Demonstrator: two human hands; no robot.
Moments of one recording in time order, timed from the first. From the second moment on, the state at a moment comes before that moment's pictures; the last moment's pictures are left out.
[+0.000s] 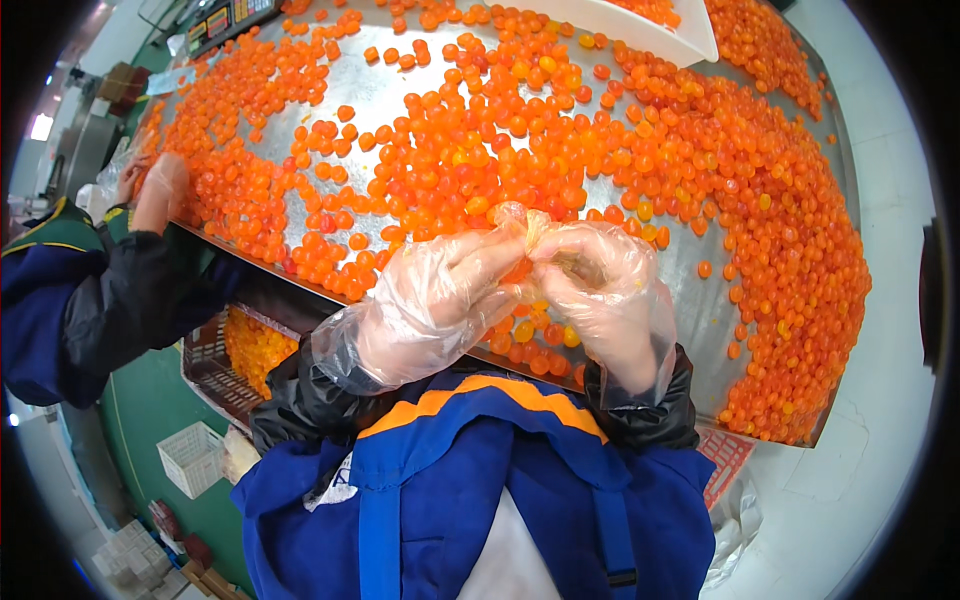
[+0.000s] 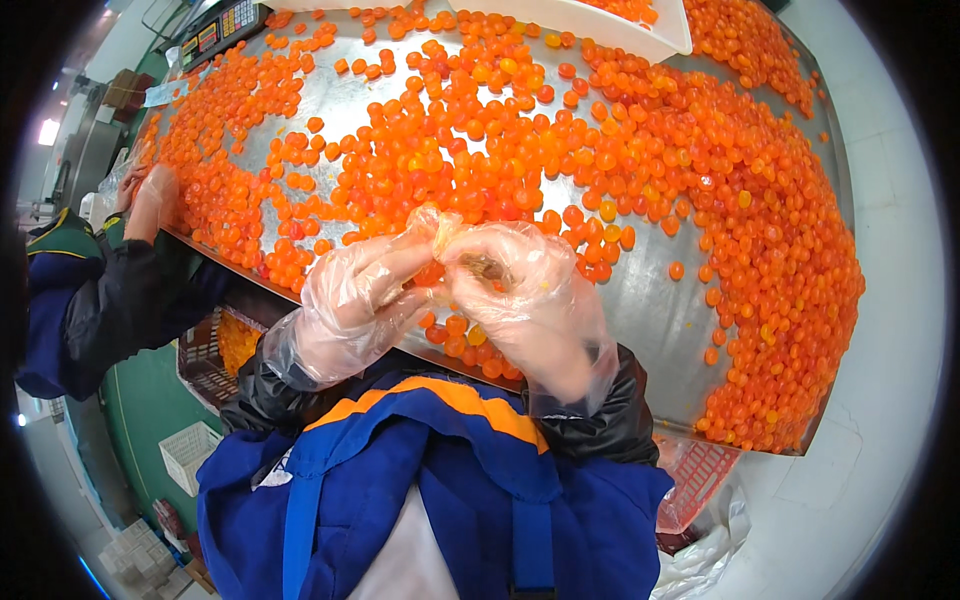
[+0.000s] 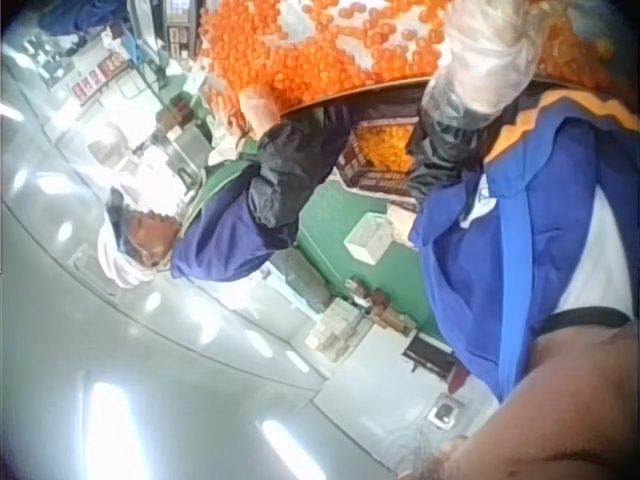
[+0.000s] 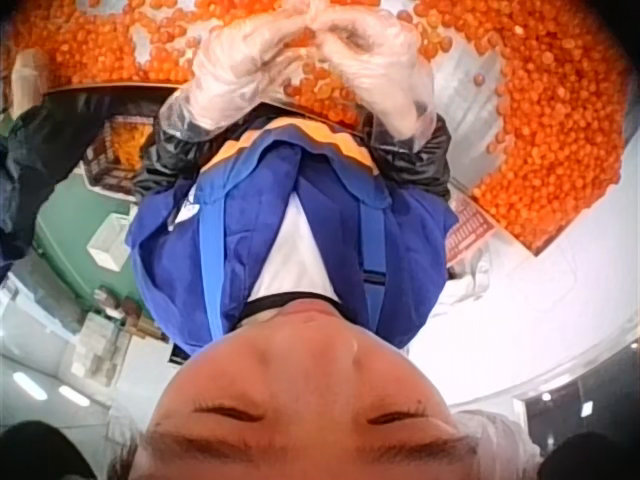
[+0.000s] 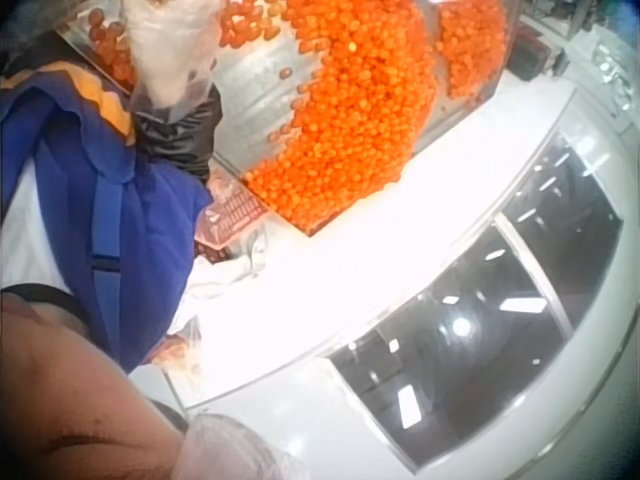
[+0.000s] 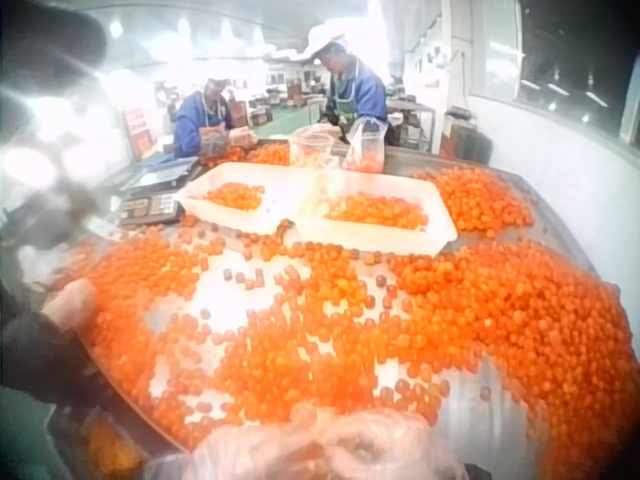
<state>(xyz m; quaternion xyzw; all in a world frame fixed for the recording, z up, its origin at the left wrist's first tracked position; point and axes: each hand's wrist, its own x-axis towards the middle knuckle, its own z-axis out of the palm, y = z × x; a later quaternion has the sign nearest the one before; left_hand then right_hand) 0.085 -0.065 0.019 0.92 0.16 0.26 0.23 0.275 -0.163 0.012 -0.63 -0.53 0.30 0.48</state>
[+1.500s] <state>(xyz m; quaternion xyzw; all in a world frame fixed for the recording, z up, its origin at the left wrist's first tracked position) 0.202 0.011 -0.078 0.96 0.09 0.06 0.27 0.338 -0.182 0.011 -0.57 -0.23 0.31 0.72</state>
